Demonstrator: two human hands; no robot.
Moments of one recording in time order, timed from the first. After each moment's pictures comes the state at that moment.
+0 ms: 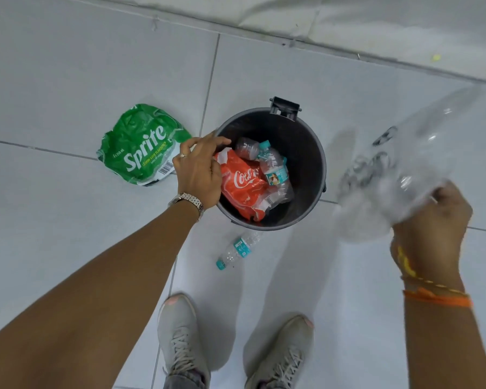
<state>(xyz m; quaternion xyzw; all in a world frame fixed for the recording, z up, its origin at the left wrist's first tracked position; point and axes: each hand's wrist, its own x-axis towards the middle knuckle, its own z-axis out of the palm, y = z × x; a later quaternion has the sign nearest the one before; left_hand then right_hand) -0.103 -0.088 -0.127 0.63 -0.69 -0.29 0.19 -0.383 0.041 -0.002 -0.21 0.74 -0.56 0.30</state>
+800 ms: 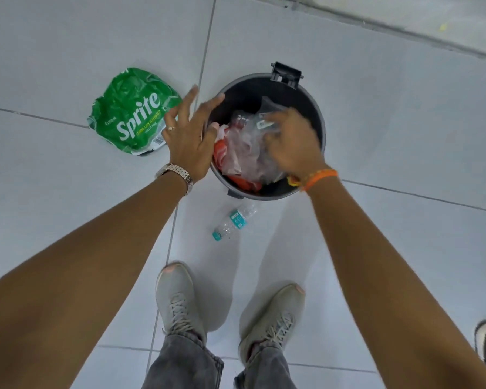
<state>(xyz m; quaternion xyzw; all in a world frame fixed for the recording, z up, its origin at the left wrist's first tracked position) -0.091 -0.082 -0.122 0.62 -0.69 -0.30 0.21 -0.297 -0.062 -0.091 -0.59 0.74 -0.10 0.30</state>
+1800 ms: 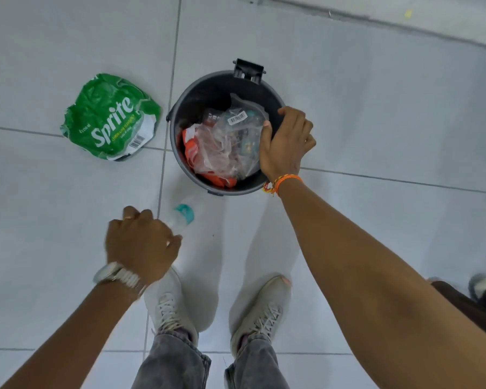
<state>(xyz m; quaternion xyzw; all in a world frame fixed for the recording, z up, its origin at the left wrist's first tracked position) -0.042 0.053 -0.041 0.55 -0.79 -0.14 -0.24 -0.318 -0.026 -0.120 -0.45 0.86 -0.21 0.10</state>
